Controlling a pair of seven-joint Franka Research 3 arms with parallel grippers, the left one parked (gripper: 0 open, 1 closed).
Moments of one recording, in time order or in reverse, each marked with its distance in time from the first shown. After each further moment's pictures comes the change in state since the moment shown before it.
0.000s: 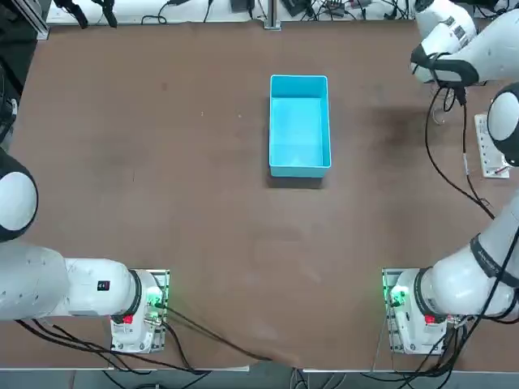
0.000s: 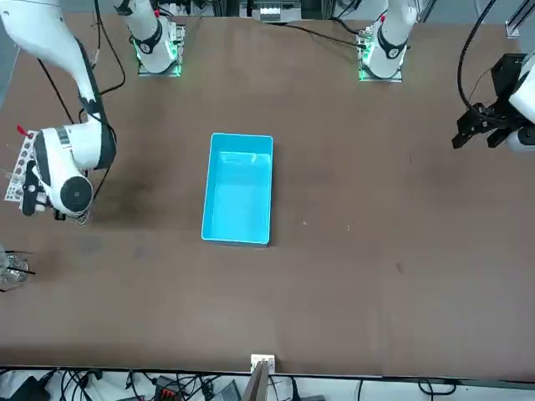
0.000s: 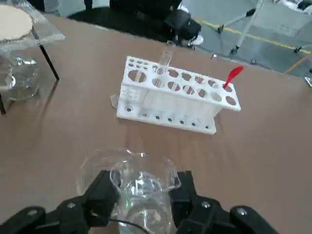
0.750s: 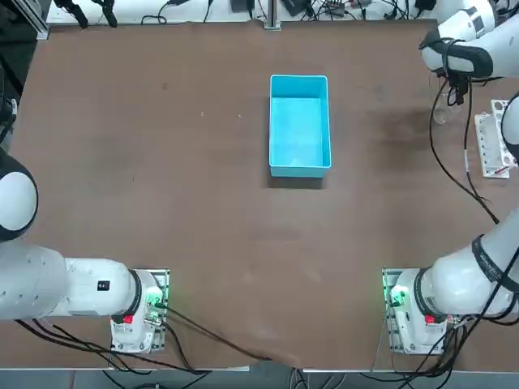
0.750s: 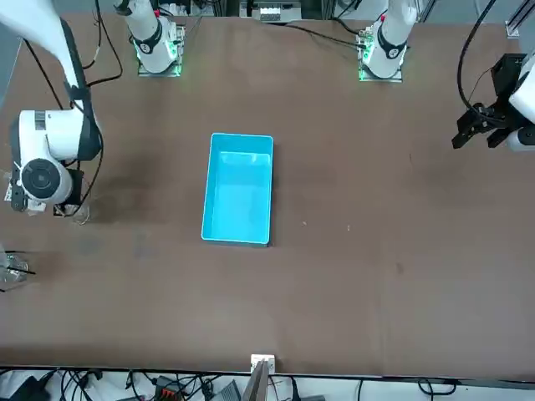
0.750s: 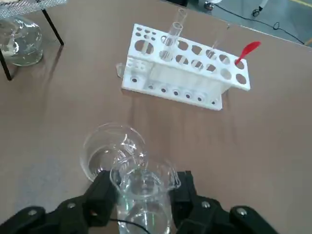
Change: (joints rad) arm -0.056 -0.055 0.001 -0.031 0.139 0.092 -0.153
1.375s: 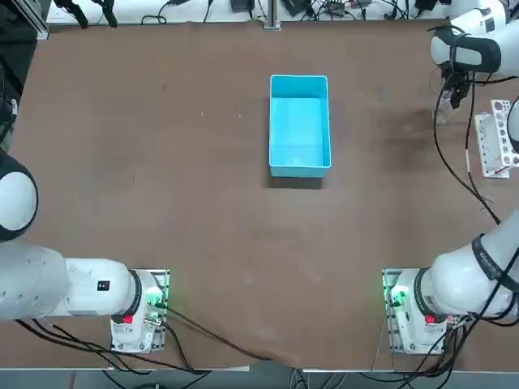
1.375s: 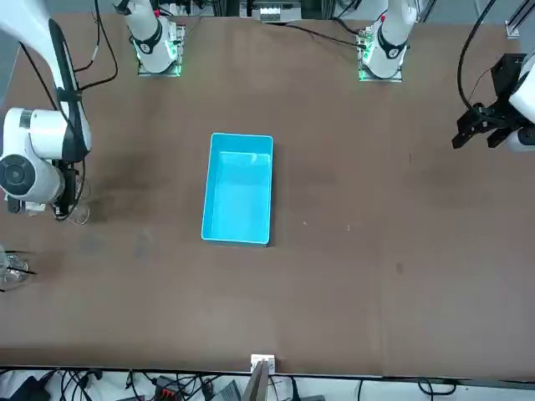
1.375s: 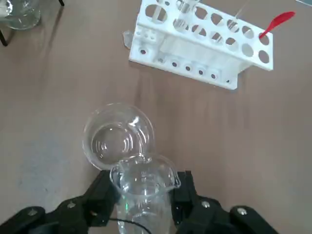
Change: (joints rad) arm -0.052 0.000 0.000 -0.003 0.145 0.066 -0.159
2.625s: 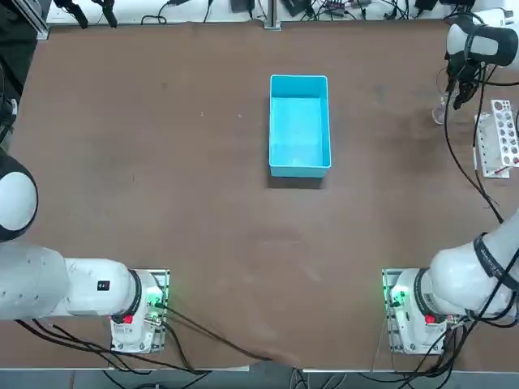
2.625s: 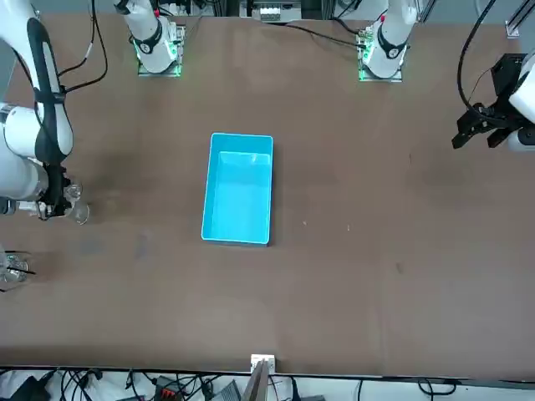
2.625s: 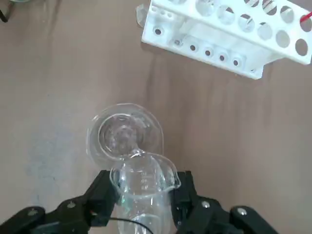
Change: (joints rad) arm -0.089 0.001 0.000 0.000 0.182 0.066 -0.220
